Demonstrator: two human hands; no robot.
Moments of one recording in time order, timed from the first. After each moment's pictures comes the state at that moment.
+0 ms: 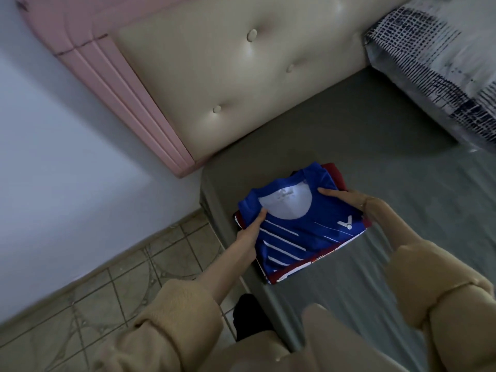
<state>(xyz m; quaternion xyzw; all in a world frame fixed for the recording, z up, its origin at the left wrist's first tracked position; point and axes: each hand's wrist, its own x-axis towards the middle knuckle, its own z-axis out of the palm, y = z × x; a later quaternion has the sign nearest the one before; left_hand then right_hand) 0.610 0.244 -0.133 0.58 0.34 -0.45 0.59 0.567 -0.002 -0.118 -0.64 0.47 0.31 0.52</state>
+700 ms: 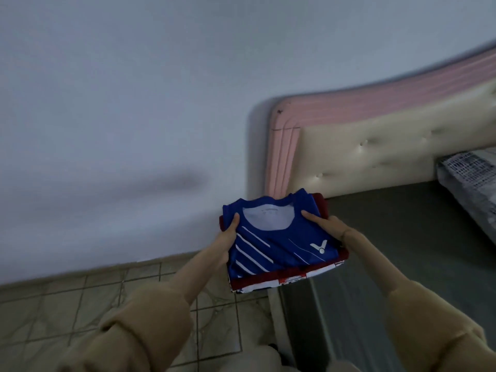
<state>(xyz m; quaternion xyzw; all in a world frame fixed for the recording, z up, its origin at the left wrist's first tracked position) 0.649 0.477 0.033 0.60 0.31 -0.32 0.66 0.638 0.233 0.064 -0.76 0.29 0.29 0.50</state>
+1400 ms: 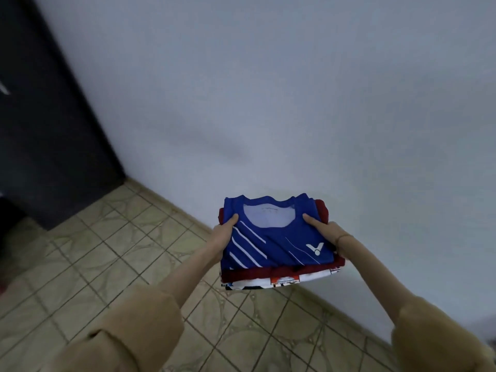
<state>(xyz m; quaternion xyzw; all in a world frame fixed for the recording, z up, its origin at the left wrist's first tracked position) 0.505 1.031 0.109 0.54 0.44 0.03 0.72 0.648 0.834 0.138 -0.82 0.00 0.37 0.44</state>
